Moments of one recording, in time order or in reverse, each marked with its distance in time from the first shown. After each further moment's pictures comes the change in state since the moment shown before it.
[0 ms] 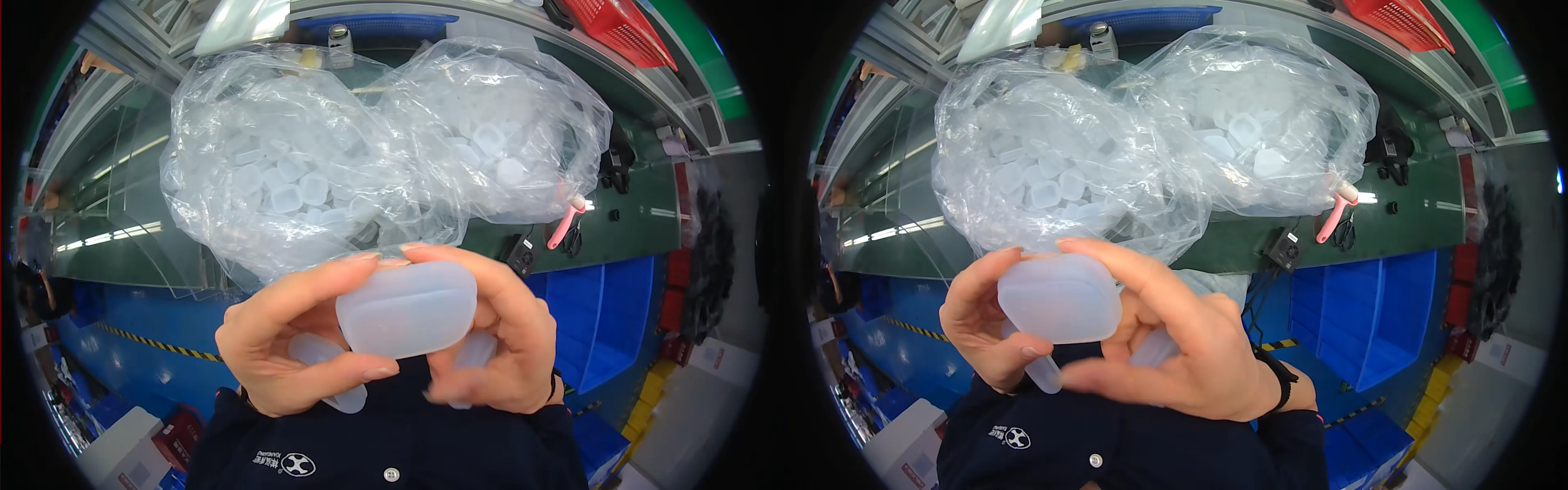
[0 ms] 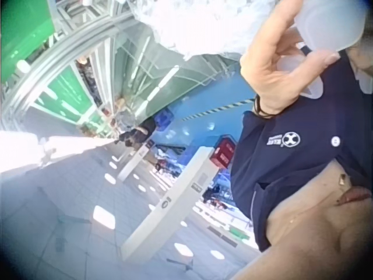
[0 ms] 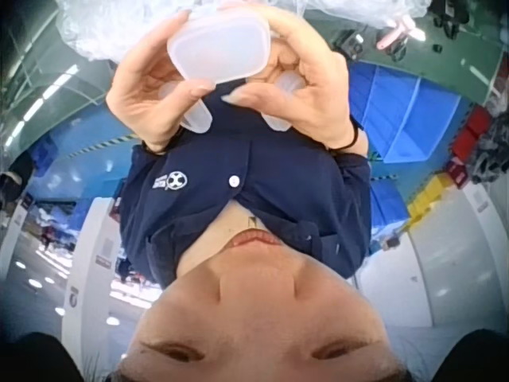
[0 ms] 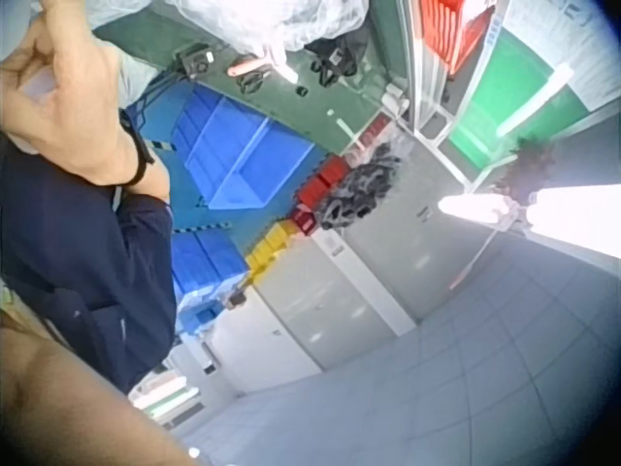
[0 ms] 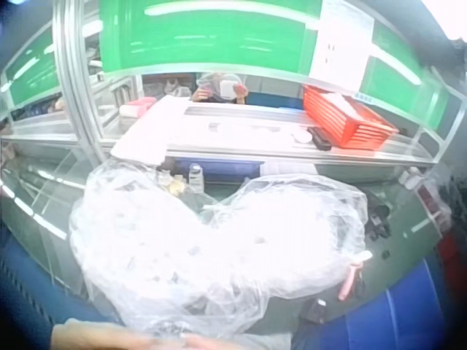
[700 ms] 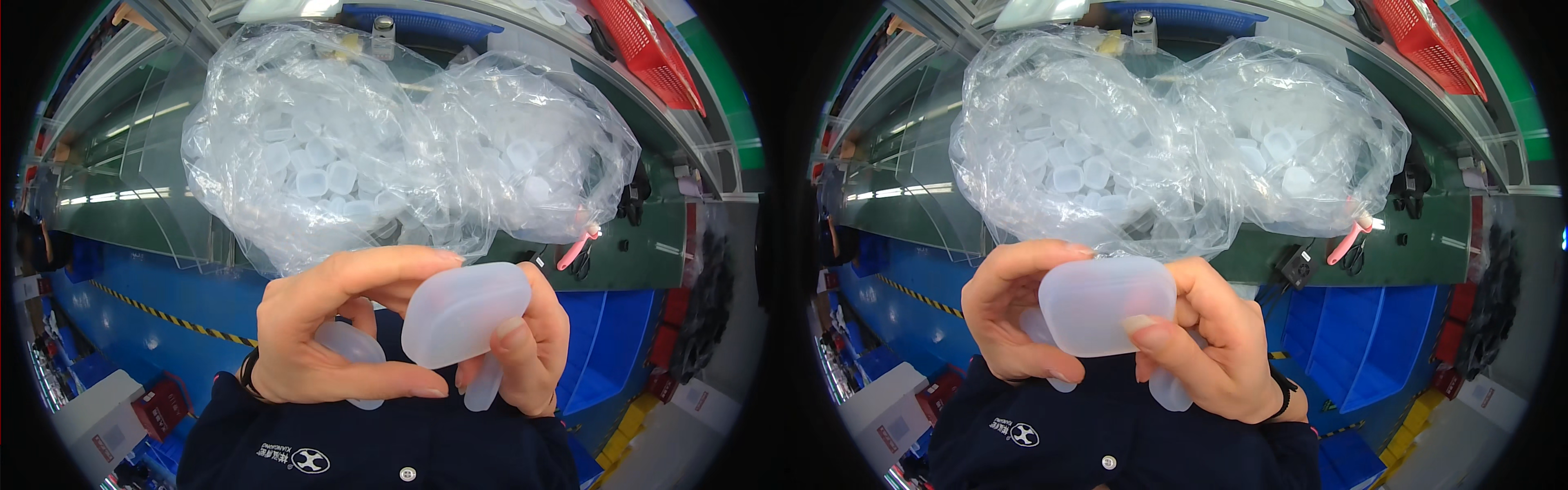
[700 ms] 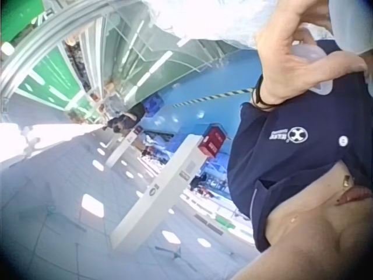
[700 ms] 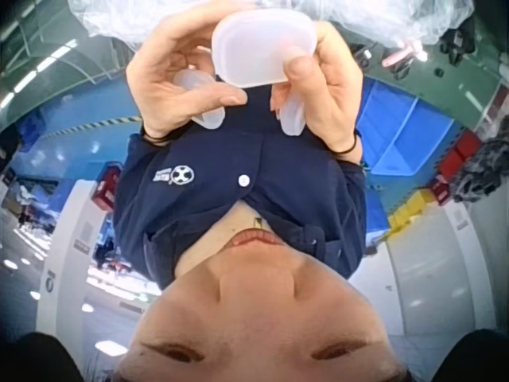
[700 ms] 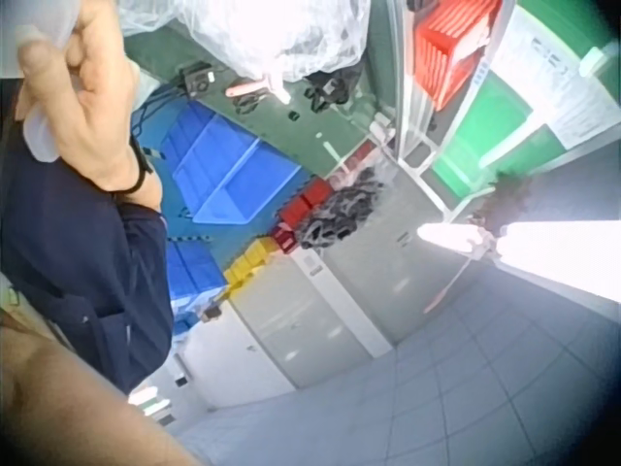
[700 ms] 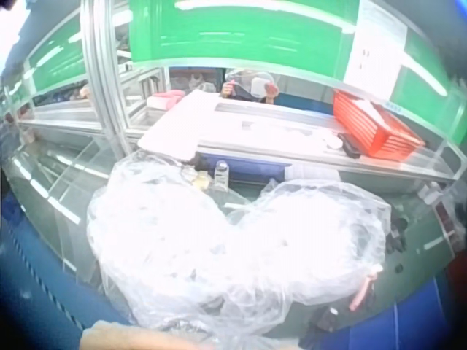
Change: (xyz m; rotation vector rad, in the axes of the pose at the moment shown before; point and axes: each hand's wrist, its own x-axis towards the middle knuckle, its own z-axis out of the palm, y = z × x) left_hand 0.006 0.005 -0.011 0.066 -0.103 -0.017; right_hand 0.003 0.005 0.008 0.201 0.061 0.073
